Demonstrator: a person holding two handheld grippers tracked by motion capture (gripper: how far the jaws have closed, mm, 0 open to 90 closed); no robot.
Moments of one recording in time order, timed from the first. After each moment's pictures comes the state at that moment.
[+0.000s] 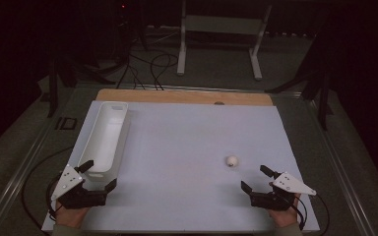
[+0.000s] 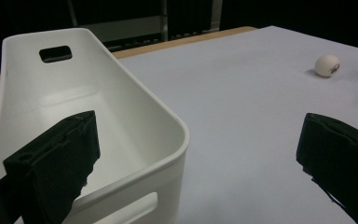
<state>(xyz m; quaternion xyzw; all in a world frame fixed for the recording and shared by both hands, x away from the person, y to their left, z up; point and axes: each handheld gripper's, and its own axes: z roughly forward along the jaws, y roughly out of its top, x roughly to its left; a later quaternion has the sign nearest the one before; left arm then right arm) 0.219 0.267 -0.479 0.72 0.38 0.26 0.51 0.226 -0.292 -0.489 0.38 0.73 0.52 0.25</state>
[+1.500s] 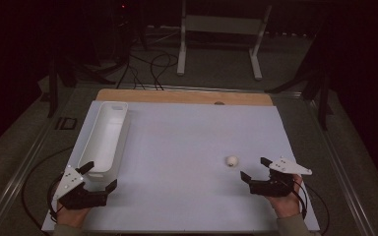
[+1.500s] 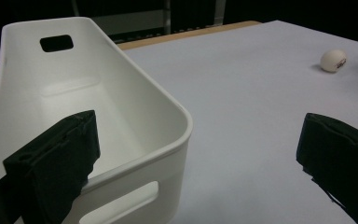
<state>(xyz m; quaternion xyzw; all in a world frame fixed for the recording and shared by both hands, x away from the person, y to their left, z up) 0.219 0.267 -0.484 0.72 0.40 0.26 0.51 0.254 -0.286 -0.461 0.41 0.76 0.46 0.22</state>
